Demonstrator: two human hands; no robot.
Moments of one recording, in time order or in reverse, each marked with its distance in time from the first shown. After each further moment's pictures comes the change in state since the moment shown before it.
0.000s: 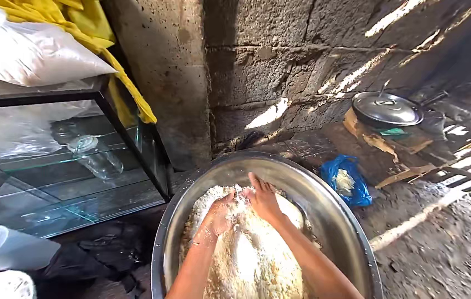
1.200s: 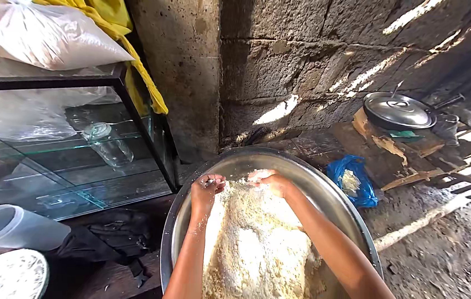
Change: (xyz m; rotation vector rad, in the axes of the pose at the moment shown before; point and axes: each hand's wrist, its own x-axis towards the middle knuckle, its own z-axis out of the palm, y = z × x) left_hand 0.012 0.032 -0.049 0.388 0.254 0.533; right_hand 0.053 0.008 -0.032 1.239 -0.311 0.307
